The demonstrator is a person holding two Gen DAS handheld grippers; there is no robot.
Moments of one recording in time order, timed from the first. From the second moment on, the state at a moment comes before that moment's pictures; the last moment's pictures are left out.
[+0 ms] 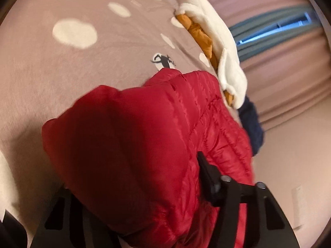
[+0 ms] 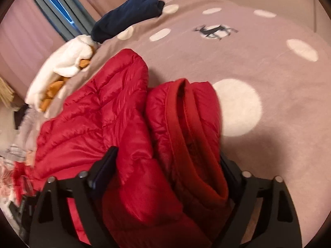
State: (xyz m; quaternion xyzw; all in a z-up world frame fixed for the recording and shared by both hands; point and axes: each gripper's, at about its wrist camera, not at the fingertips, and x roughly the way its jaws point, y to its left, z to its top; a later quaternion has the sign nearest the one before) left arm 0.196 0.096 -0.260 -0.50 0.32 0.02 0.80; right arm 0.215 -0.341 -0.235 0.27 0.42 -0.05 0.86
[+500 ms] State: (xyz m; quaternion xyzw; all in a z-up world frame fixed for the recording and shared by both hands) left arm 0.152 0.119 -0.179 -0.41 0.24 0.04 0.88; right arm 0.243 -0.242 -0.233 0.13 0.43 0.06 0.89
